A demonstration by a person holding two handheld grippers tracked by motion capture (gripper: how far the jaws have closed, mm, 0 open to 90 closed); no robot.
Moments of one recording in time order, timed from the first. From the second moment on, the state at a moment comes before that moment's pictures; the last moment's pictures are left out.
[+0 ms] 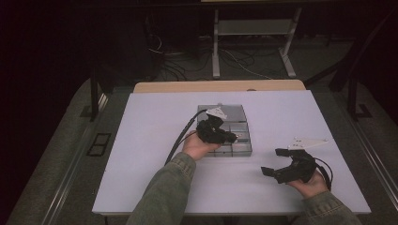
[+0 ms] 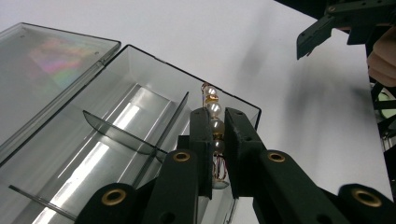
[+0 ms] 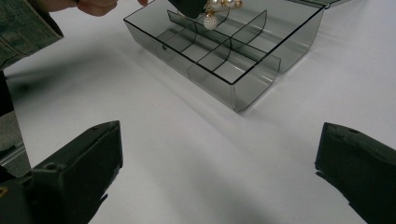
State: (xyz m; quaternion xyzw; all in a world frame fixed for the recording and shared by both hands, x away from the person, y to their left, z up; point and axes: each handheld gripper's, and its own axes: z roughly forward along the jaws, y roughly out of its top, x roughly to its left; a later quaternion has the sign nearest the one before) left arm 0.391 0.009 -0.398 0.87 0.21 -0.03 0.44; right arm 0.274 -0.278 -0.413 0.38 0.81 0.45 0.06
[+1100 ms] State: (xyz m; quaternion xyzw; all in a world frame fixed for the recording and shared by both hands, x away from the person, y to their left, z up) left arm 0.398 -0.011 -0.417 0.88 0.24 -0.06 0.40; right arm 0.273 -0.276 -0.412 0.38 0.81 0.44 0.07
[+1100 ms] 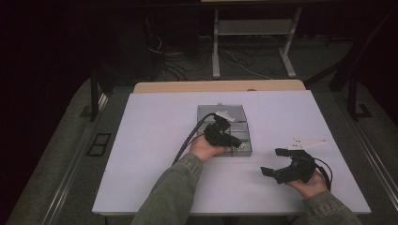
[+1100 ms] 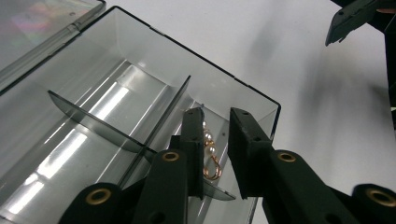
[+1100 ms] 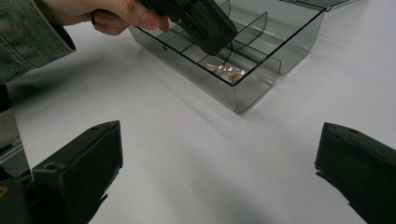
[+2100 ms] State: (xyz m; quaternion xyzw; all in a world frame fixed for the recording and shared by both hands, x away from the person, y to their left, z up) left arm 0.395 0.034 -0.382 0.85 0.28 -0.04 0.45; right arm 0.285 -0.277 -0.407 0.39 0.80 0.44 0.06
